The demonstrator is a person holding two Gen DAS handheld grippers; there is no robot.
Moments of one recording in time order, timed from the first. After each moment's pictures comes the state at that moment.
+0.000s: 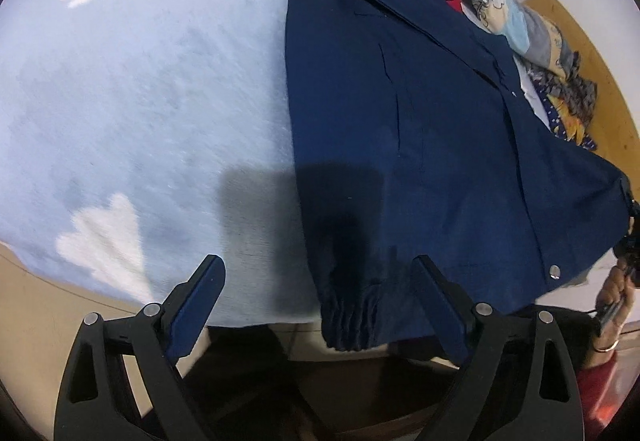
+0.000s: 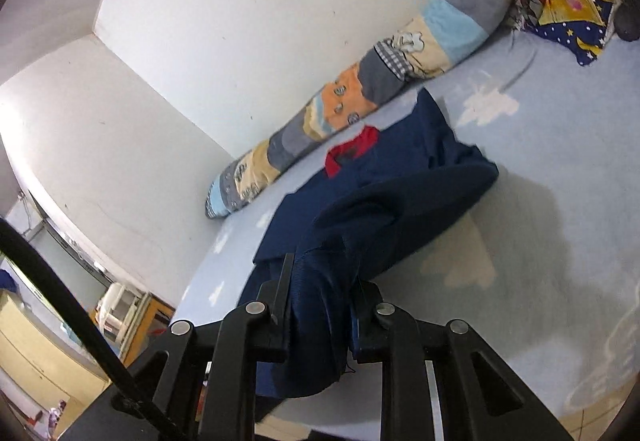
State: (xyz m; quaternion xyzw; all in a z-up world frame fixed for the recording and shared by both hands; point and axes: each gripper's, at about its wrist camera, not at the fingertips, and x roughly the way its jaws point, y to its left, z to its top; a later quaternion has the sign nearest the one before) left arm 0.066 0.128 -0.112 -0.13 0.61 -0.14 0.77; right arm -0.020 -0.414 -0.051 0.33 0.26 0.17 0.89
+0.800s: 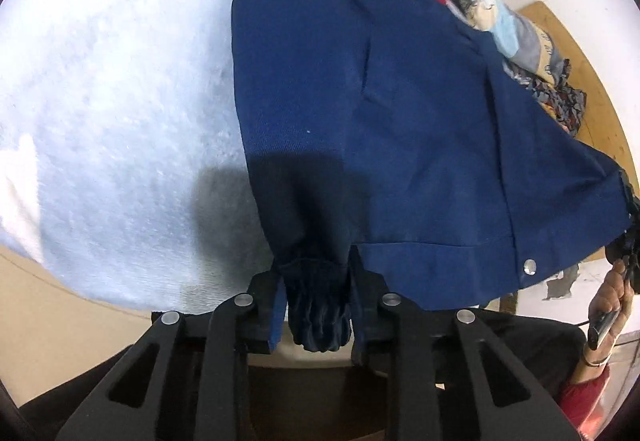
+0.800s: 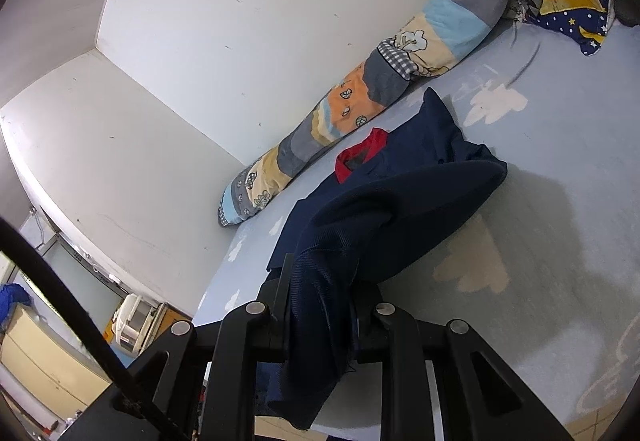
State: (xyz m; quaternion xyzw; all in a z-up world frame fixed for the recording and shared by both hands) left arm 0.039 0.077 -0.128 -0.17 0.59 -0.15 0.78; right arm -0.013 -0.422 -0.049 0.35 0.26 0.18 0.88
